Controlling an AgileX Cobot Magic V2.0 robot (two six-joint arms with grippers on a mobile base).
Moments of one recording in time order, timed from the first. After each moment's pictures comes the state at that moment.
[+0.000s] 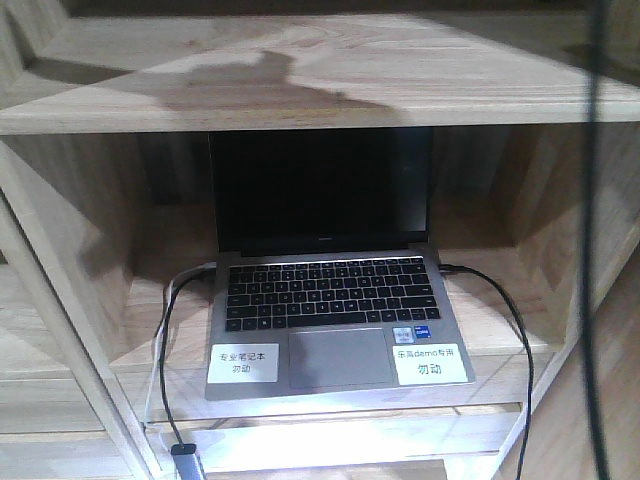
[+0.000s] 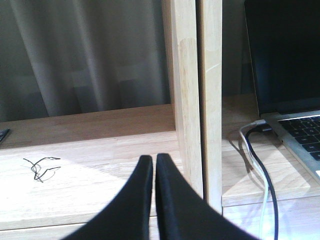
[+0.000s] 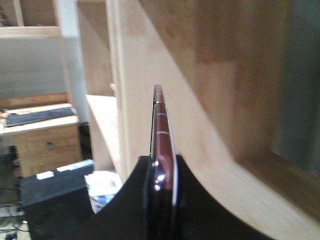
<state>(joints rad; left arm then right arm) 0.04 -0.01 0.03 -0.03 0.18 0.15 0.33 1.53 -1.76 1.37 0.91 -1.16</state>
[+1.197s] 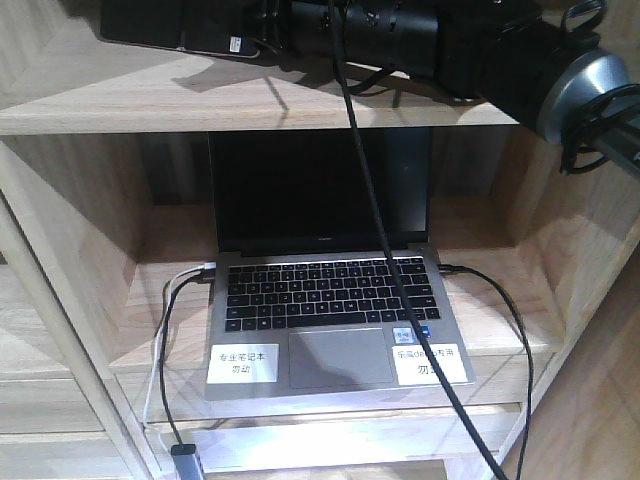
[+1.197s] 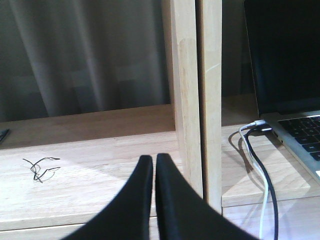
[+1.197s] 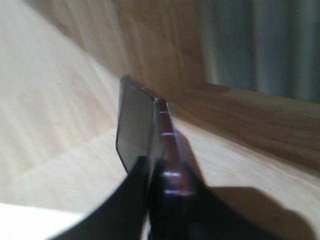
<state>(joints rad) 0.04 -0.01 0.03 -0.03 0.18 0.15 0.44 1.94 -1.85 1.43 0.56 -1.20</state>
